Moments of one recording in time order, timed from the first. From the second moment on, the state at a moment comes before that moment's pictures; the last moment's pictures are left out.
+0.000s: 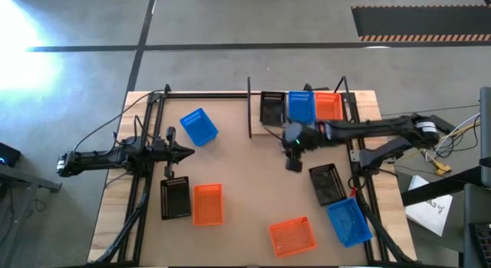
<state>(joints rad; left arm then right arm) 0.07 0.06 0.00 0.07 0.01 -0.02 -0.04 1.35 0.99 -0.60 0.08 0.07</state>
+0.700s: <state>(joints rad) 0.07 0.06 0.00 0.07 0.01 -0.02 0.56 1.24 0.86 -0.57 0.19 0.56</state>
